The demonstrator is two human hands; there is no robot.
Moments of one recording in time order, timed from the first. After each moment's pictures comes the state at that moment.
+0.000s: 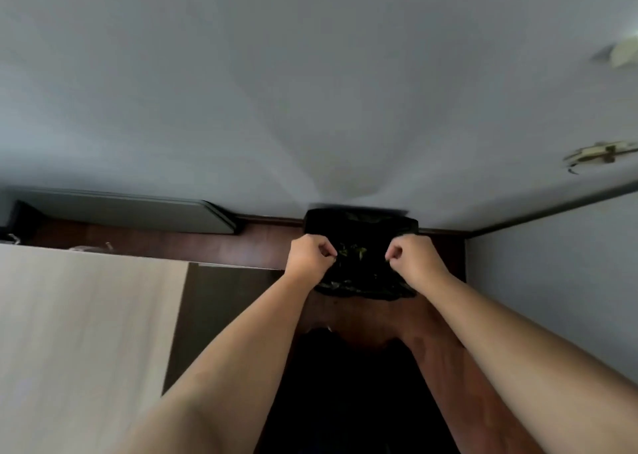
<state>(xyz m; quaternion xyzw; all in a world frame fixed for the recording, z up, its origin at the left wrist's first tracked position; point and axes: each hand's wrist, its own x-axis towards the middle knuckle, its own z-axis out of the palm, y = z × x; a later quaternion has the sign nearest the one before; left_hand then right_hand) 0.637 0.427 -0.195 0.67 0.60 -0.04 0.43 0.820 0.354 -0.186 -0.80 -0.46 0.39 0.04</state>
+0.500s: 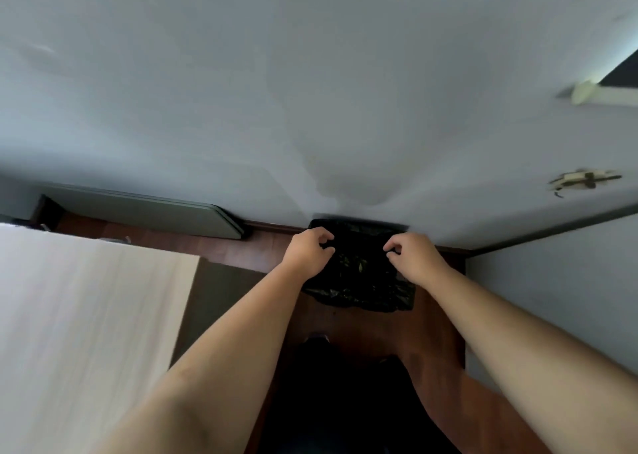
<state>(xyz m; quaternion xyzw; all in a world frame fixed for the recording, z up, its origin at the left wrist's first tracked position) 0.646 0.441 -0.164 0.67 0.60 -0.07 0.43 0.836 0.367 -0.162 -0.78 -0.48 0.40 0.04</state>
